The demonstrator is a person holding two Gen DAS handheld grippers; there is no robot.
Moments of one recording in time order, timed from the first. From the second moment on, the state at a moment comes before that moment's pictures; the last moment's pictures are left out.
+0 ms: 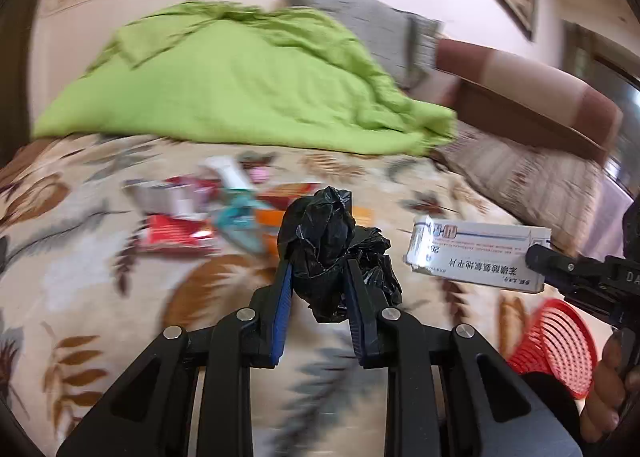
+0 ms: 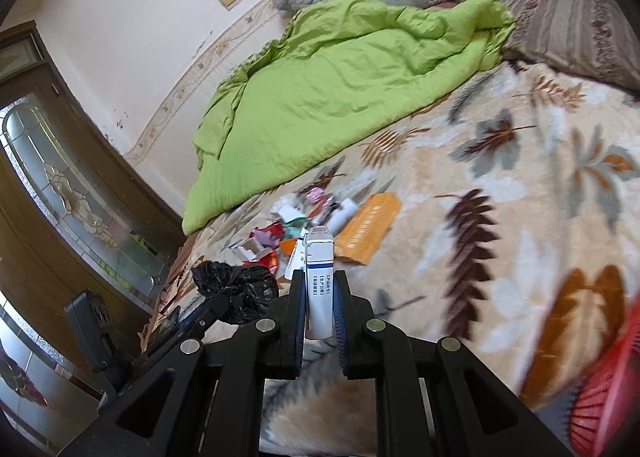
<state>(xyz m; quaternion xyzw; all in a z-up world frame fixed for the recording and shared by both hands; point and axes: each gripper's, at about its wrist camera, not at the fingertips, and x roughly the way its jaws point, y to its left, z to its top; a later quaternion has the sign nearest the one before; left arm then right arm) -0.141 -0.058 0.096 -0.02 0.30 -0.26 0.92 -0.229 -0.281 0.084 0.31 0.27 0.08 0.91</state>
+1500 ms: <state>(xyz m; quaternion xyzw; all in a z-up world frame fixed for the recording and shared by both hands) -0.179 -0.137 0.114 -0.01 0.35 -0.37 0.86 -0.335 -0.386 0.091 0.27 0.29 -0.13 0.91</state>
